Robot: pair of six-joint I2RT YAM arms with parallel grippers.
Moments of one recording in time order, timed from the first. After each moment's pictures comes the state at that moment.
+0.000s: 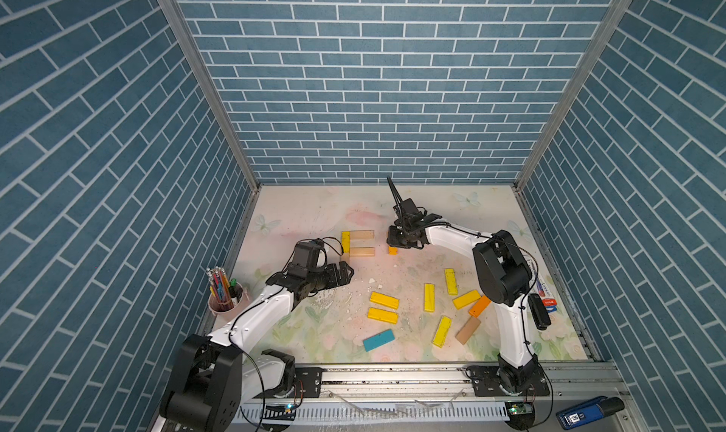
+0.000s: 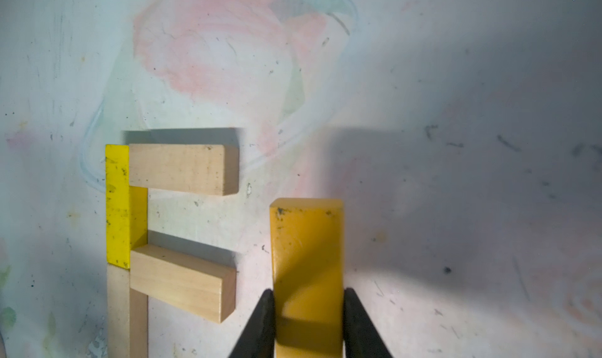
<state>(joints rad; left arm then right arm) -0.30 1.17 0.58 -0.28 0.31 -0.53 0.66 2.13 1.58 -0.45 -0.12 0.59</state>
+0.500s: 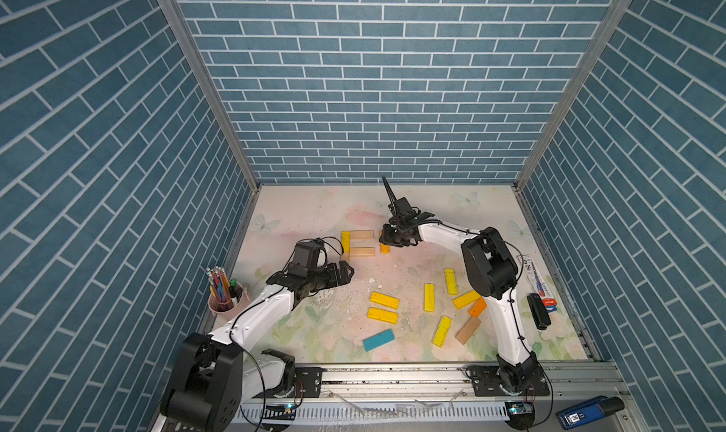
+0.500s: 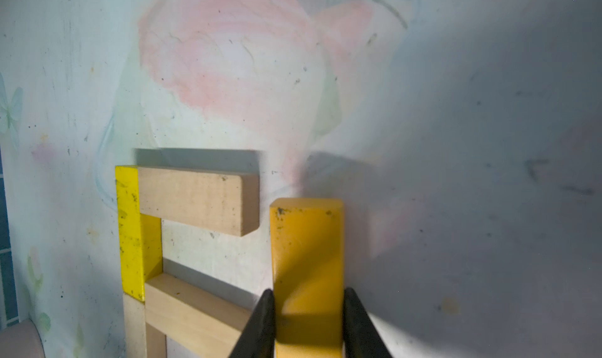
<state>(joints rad) -0.30 1.18 0.58 -0.27 0.31 -0.53 0.66 2.25 1.70 -0.44 -0.20 0.63</state>
